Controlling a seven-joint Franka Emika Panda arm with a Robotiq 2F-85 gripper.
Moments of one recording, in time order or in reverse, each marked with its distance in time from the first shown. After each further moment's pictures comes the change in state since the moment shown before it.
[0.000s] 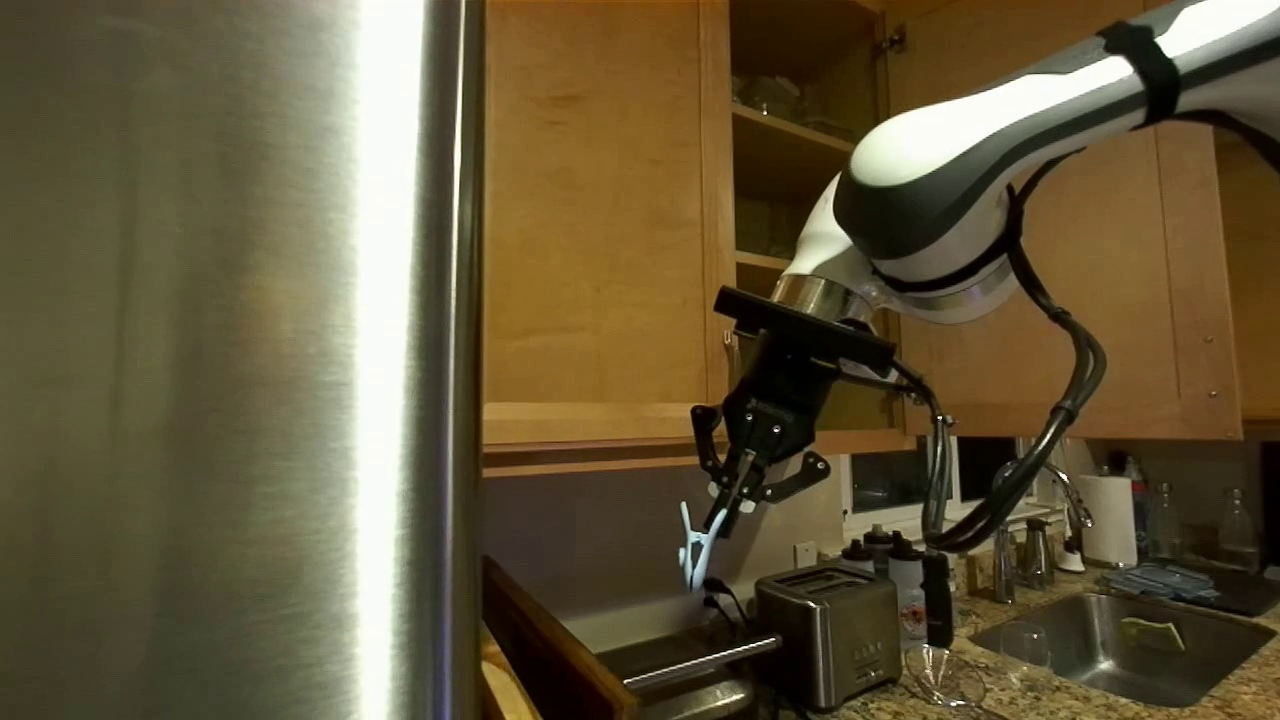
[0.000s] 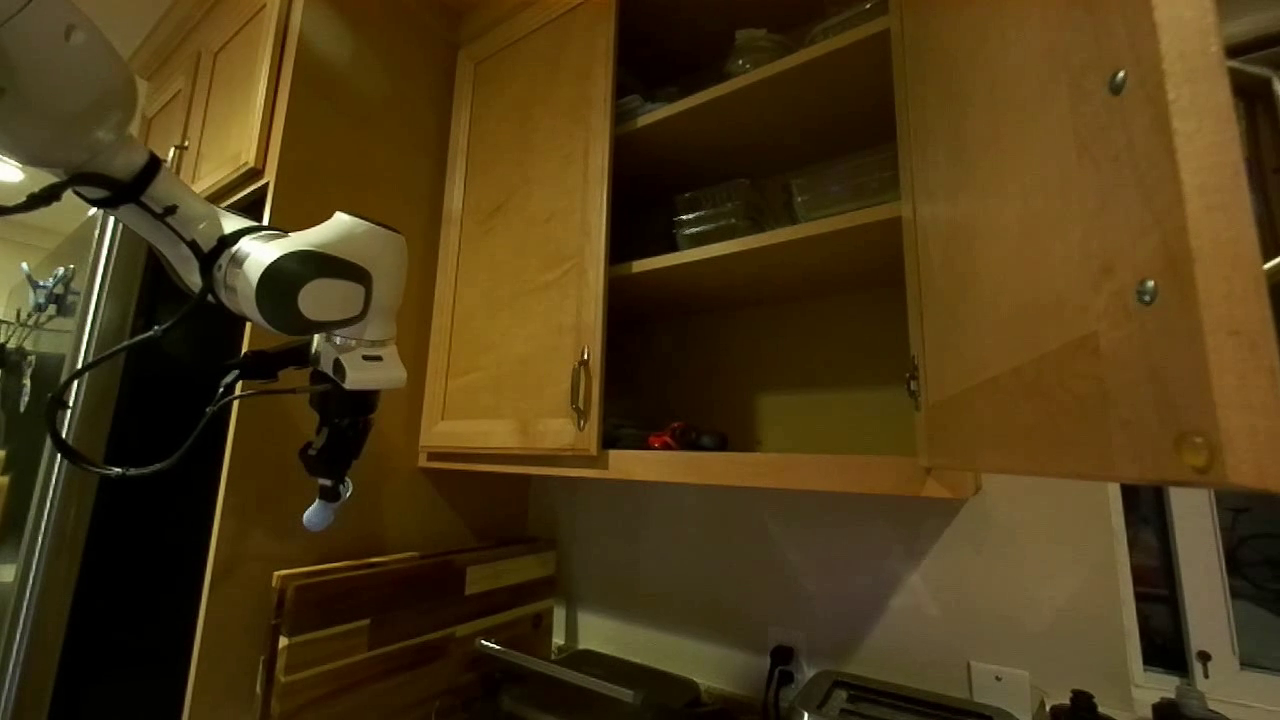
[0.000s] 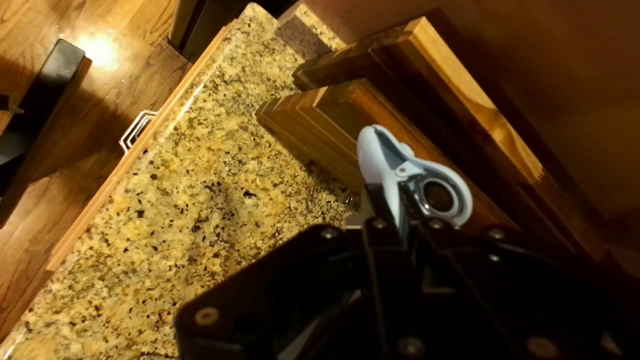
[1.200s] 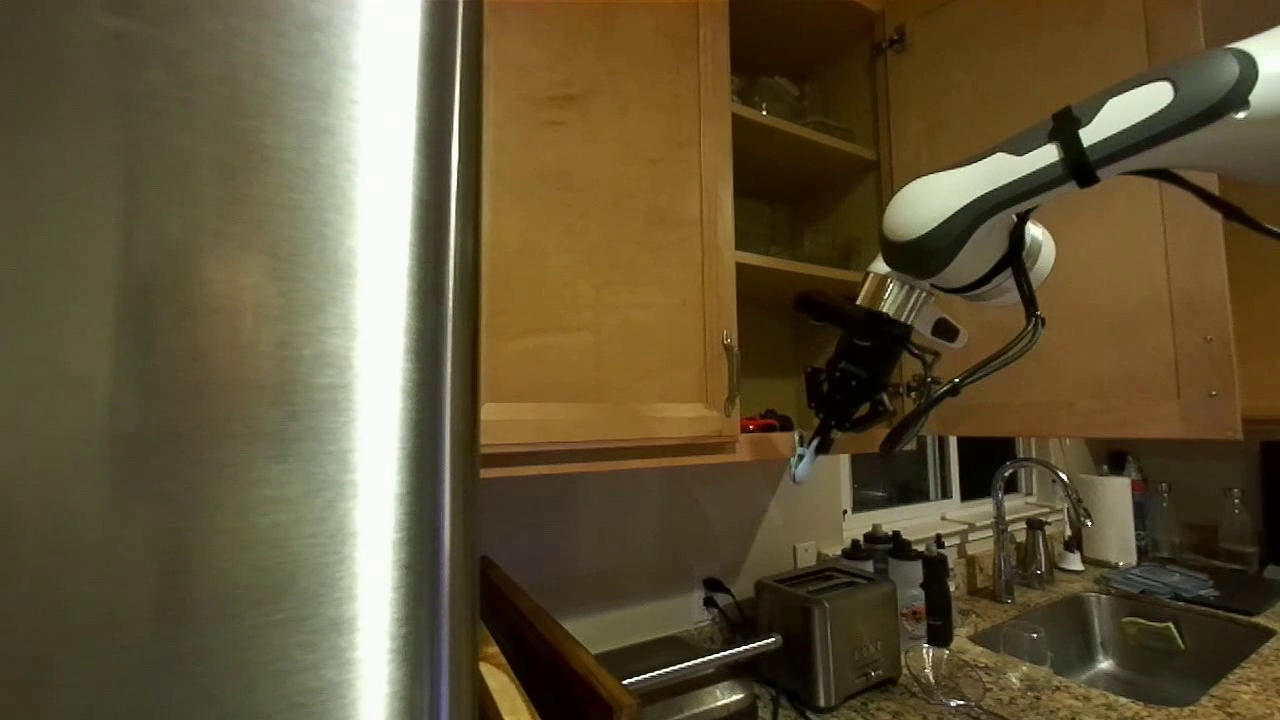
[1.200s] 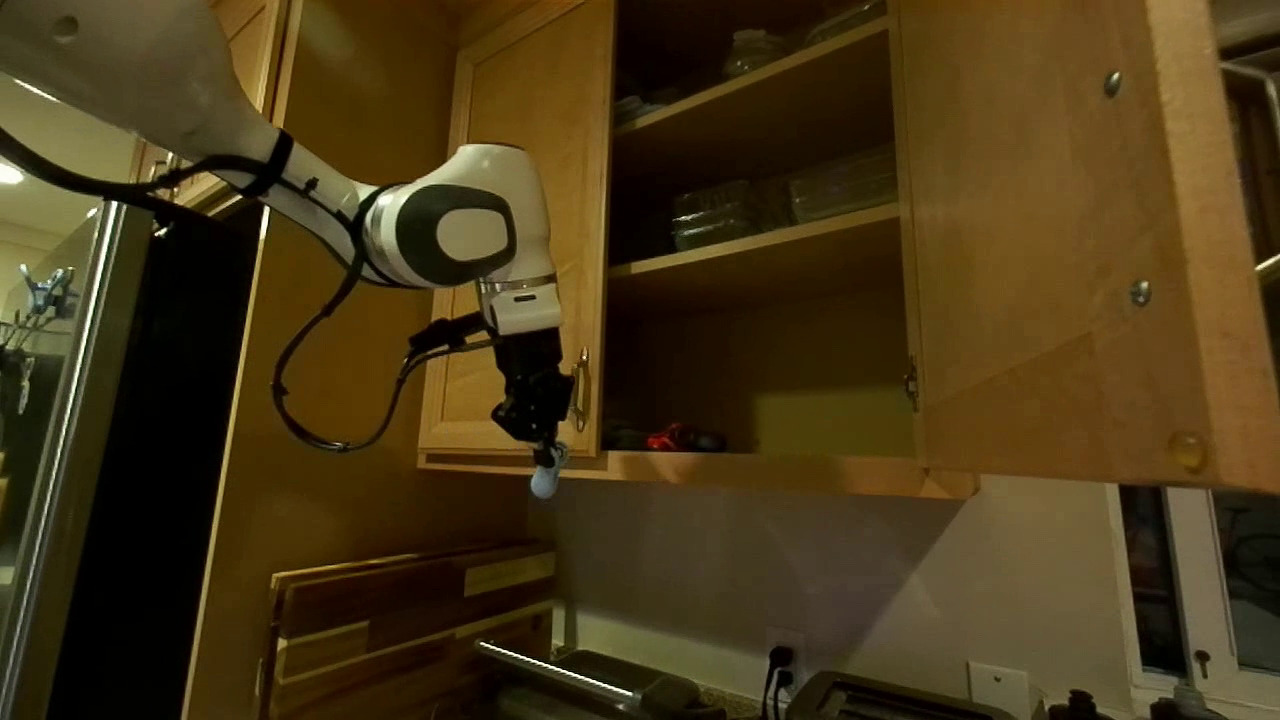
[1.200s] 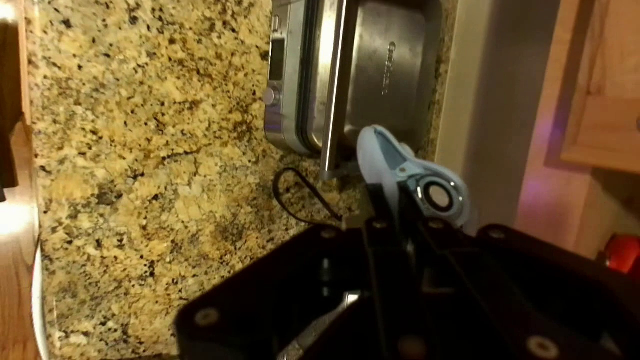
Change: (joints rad) arm -0.306 0.018 -0.177 0.095 -0.241 0.052 0.197
